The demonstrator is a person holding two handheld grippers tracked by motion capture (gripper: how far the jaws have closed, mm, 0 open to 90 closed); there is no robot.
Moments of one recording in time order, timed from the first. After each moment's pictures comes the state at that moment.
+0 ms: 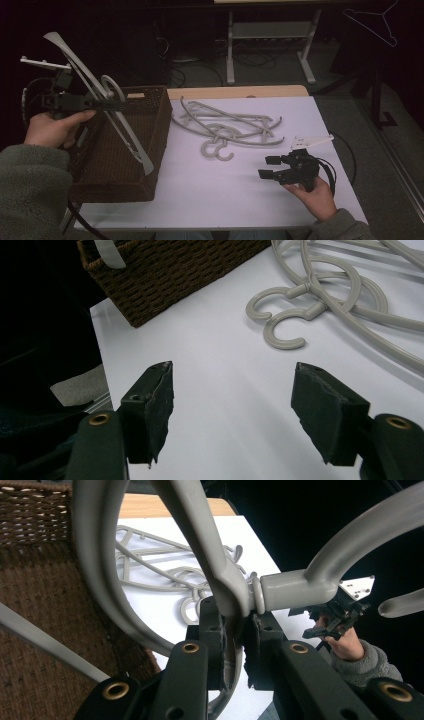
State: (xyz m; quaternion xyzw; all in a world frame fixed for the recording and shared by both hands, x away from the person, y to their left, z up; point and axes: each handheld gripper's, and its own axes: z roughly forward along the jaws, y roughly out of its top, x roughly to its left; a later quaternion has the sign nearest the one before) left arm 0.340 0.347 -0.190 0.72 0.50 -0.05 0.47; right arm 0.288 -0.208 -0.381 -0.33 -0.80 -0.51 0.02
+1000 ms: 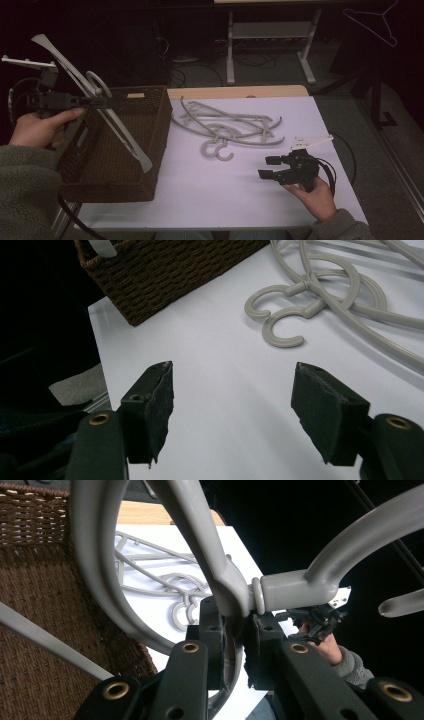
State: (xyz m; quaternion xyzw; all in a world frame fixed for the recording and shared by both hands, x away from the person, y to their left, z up) left arm 0.337 0.367 -0.185 0.71 0.50 -0.07 0.50; right arm 0.289 -0.208 -0.382 -0.33 -0.80 -0.50 0.02
